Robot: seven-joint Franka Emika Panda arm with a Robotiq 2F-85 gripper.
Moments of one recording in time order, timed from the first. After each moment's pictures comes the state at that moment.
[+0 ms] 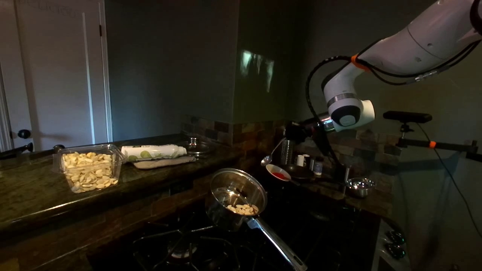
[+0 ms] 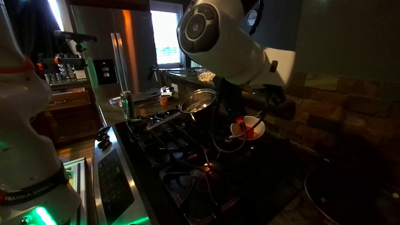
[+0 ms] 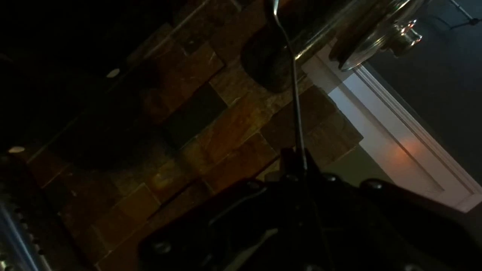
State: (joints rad) arm -0.29 0.02 -0.27 -2.20 1.69 2.49 -1.33
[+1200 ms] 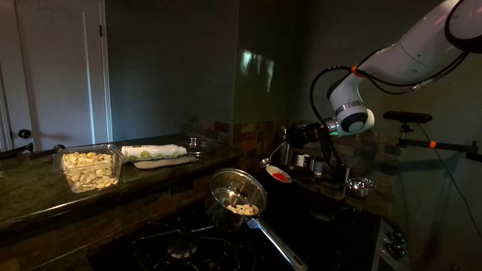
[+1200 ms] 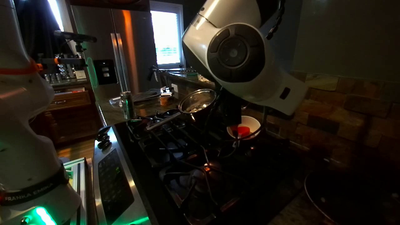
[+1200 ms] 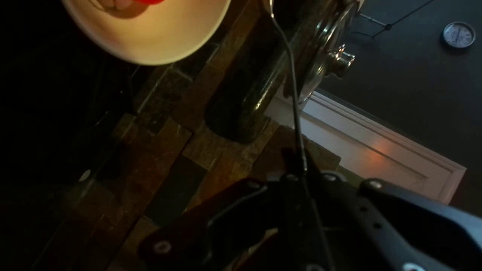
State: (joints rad) arm -0.34 0.10 -0.33 -2.16 1.55 2.13 -1.03
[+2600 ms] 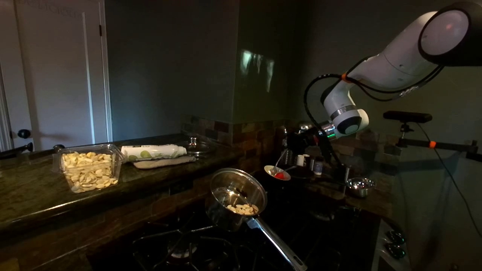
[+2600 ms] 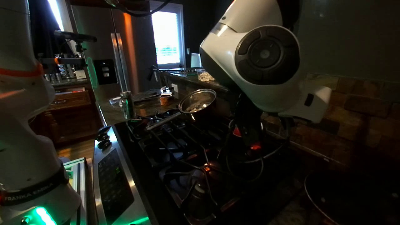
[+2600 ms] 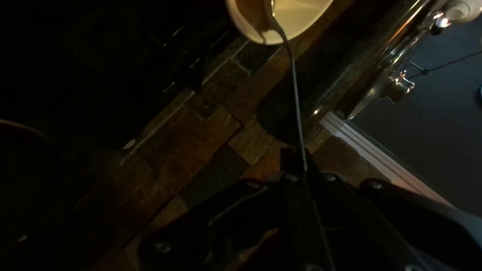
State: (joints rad) arm -0.36 0.21 -0.34 -2.06 1.45 2.17 -1.16
